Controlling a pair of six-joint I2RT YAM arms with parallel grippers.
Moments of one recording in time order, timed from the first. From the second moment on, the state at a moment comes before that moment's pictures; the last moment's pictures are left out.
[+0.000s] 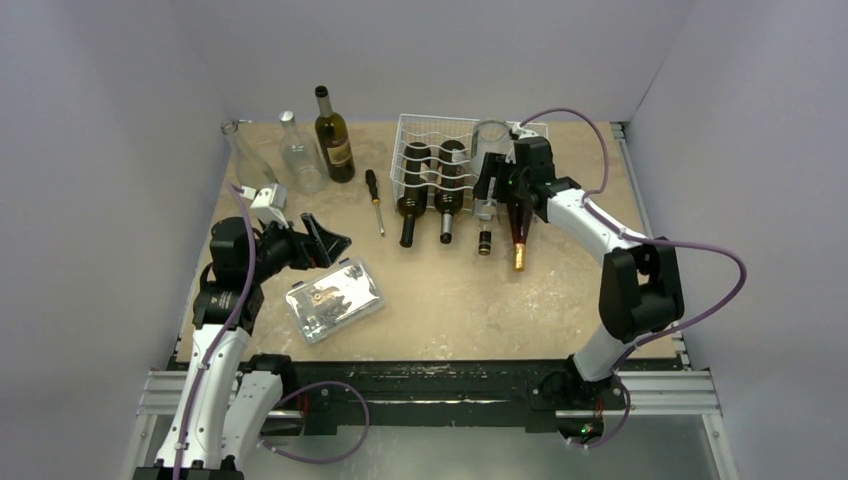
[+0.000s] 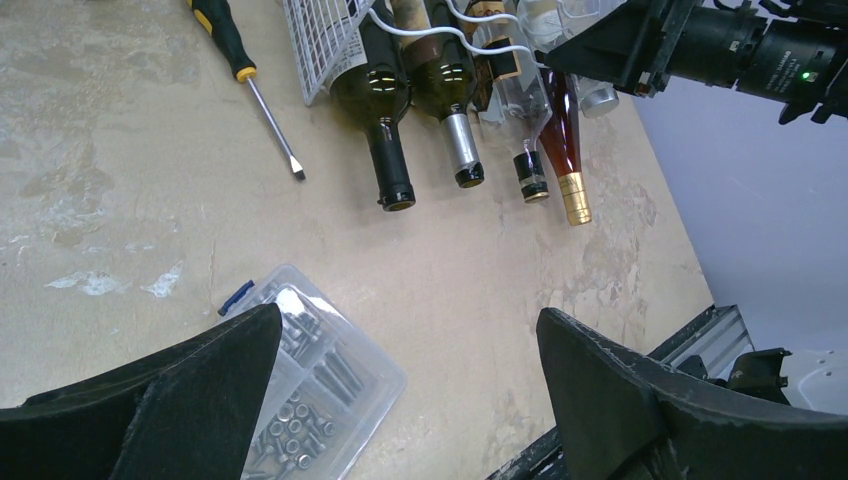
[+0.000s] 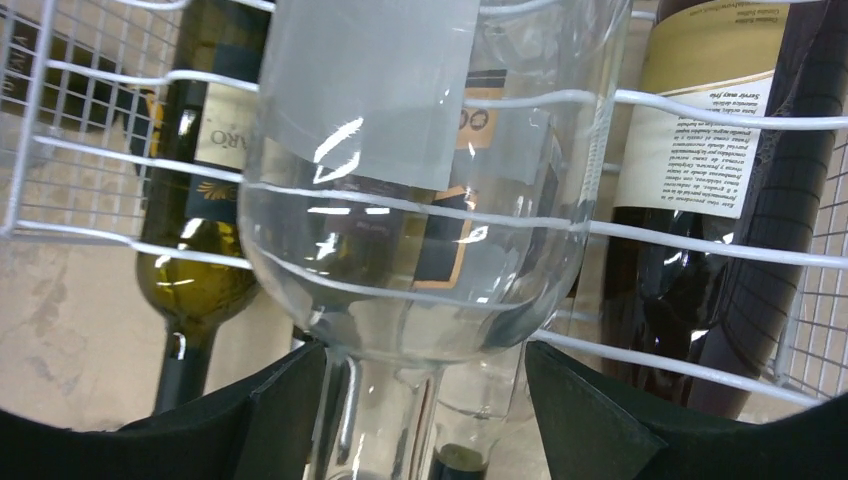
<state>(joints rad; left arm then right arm) -0.02 0.69 0.71 -0.38 0.55 -0.41 0.30 1.65 1.22 -0.22 -0.05 0.38</state>
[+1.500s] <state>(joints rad) -0.02 0.68 0.70 -0.37 0.58 -0.41 0.12 1.46 0.98 -0.11 -0.45 0.52</state>
